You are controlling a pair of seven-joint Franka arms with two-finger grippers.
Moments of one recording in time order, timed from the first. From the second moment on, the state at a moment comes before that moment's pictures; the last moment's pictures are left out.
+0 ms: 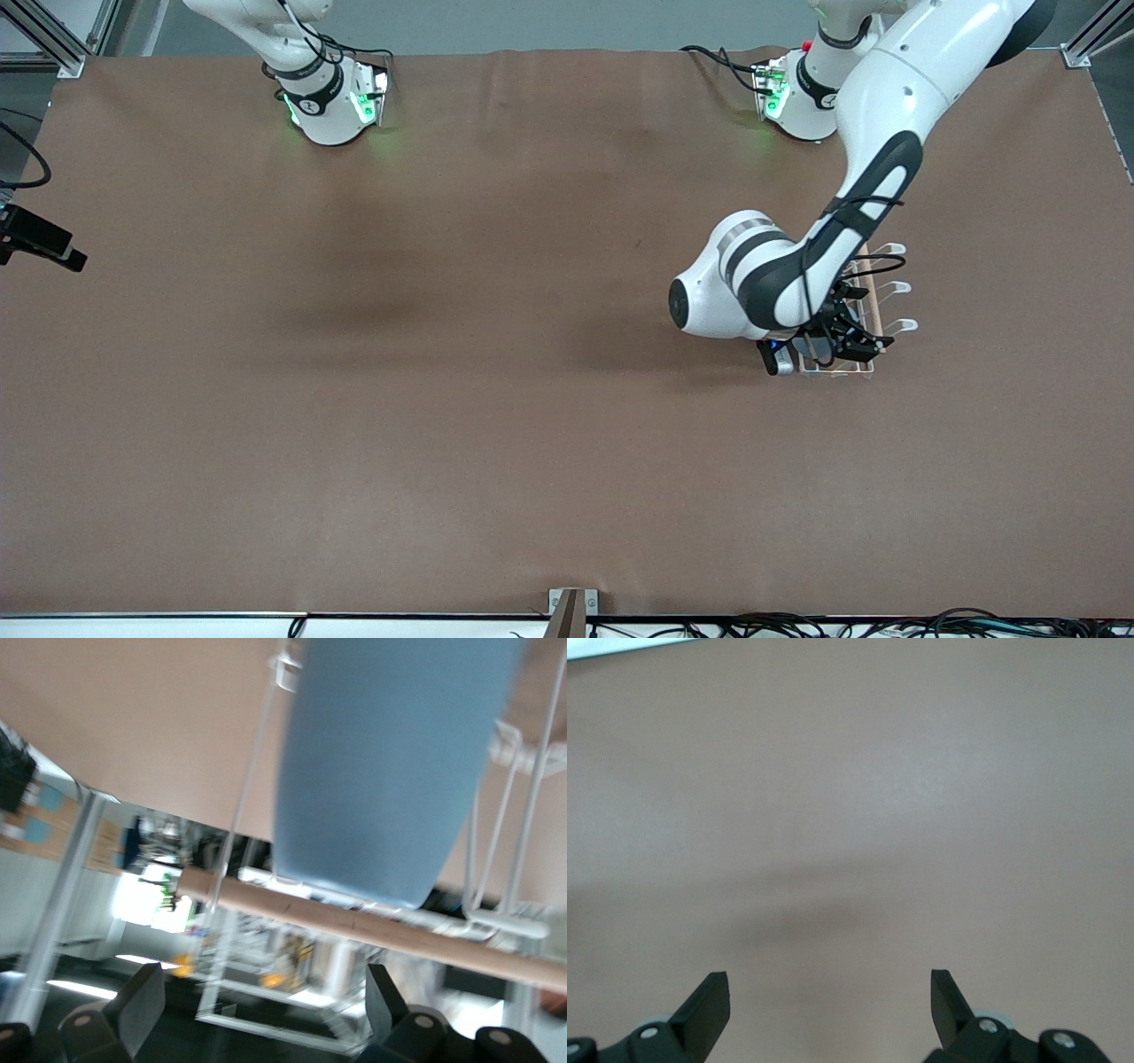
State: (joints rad) left arm -0.01 0.67 -0.63 -1.65 1.14 1.18 0.21; right arm -0.09 0.06 -0.05 -1.48 0.05 1.58 -0.01
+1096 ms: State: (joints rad) left arm -0.01 0.05 -0.09 -1.58 0.04 1.59 -0.11; right arm -0.08 0.05 -0.05 -1.48 0.05 1.46 0.03
